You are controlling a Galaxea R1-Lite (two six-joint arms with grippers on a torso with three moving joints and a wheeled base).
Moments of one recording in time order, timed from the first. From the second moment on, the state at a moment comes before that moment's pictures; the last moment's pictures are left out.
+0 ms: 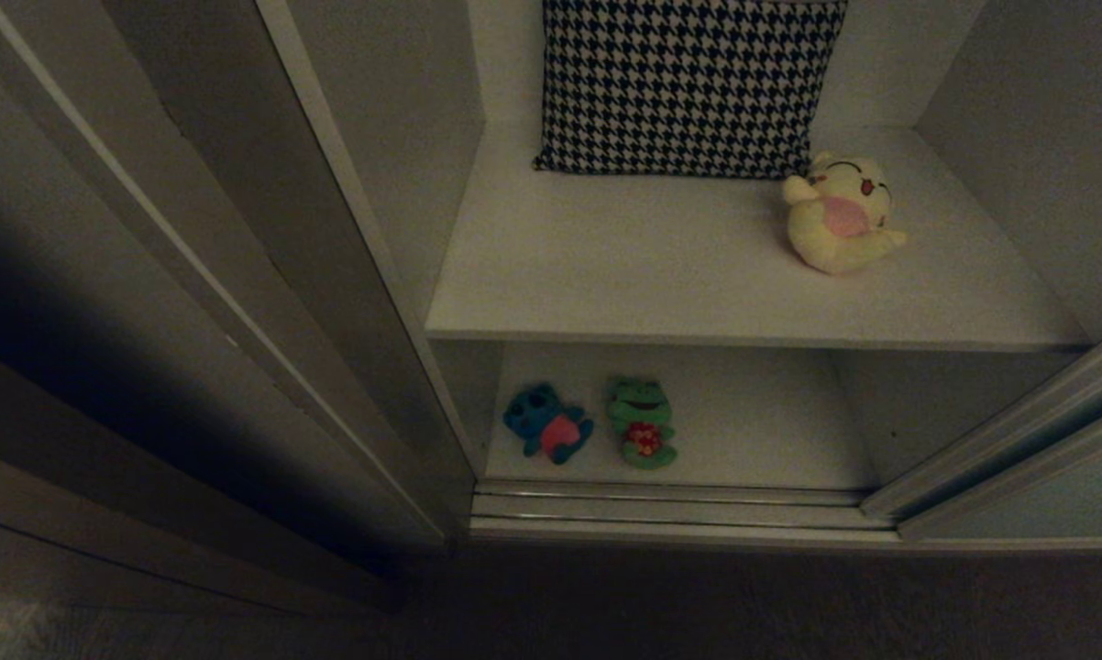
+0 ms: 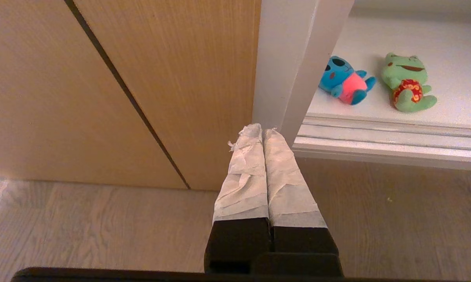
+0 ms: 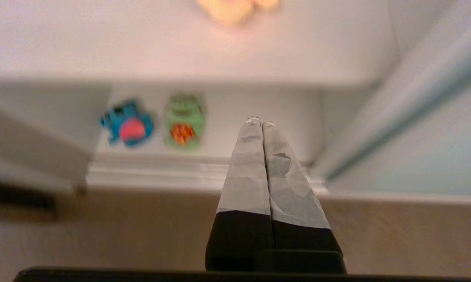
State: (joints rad) left arm 0.00 0.00 0.00 -0.01 0.00 -0.01; right arm -0.01 0.82 -0.91 0.13 0.03 0.09
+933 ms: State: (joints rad) left arm 0.00 0.00 0.00 -0.01 0.00 -0.01; right arm -0.10 1.53 -1.14 -0.24 0.22 0.39
